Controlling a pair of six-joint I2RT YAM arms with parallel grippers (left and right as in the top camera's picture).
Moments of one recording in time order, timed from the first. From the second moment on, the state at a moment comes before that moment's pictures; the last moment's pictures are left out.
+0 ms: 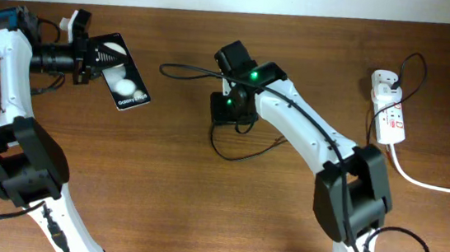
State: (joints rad) left arm 0.34 2.20 2.10 -1.61 1.20 0.24; right arm 0.55 2.11 1.77 -0.93 -0.21 0.42
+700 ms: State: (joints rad) left arm 0.34 2.20 2.10 -1.61 1.20 0.24; right arm 0.55 2.27 1.77 -0.76 -0.16 0.55
